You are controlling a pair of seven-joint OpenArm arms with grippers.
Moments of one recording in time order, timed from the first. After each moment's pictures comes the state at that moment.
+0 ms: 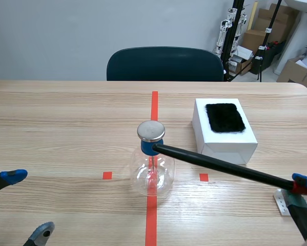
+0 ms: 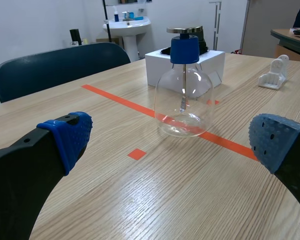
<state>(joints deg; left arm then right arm) 19.3 -29.3 6.1 52.0 22.0 -30.4 -87.3 -65.8 29.1 4.0 116.1 -43.1 -20.0 19.3</state>
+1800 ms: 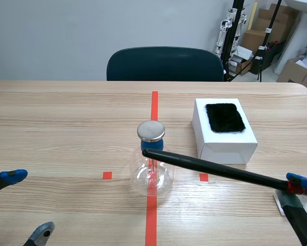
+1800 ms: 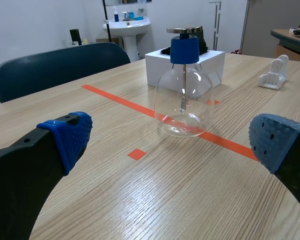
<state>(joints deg) 19.3 -29.3 6.1 52.0 22.0 -30.4 -87.3 -65.8 29.1 4.0 116.1 -43.6 -20.0 21.3</state>
